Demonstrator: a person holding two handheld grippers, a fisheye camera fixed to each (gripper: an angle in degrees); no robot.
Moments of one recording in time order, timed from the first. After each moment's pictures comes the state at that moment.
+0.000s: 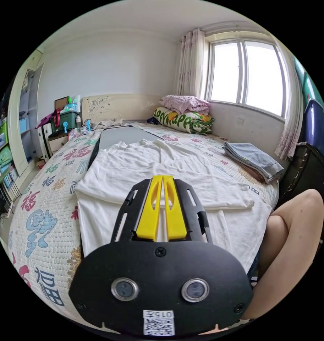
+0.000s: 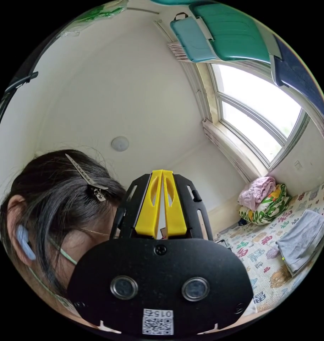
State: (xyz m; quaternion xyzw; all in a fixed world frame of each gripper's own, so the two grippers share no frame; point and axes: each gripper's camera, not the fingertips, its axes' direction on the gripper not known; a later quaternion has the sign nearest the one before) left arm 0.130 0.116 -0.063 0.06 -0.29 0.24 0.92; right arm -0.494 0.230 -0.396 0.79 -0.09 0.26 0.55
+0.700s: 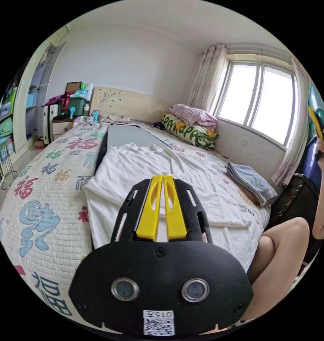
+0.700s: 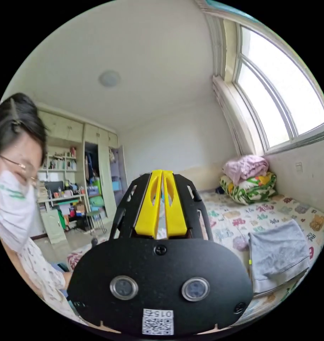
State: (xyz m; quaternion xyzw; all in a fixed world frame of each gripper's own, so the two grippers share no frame) left arm 0.078 -0.034 -0.123 0.10 -0.27 0.18 0.94; right arm -0.300 -0.044 -0.132 0.61 -0.05 0.22 0.76
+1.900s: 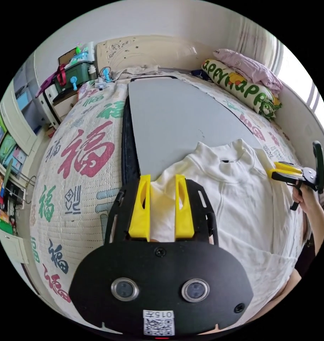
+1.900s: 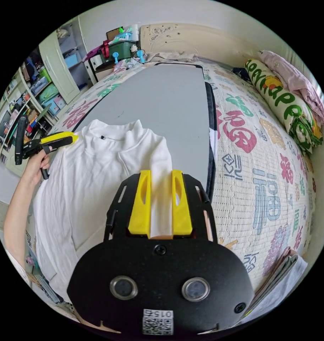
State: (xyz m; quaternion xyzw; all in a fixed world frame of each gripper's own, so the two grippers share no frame) left arm -0.055 -0.452 0.051 -0.12 -0.41 0.12 0.90; right arm 0.079 -0.697 0.565 0.08 -0.07 0.18 0.98
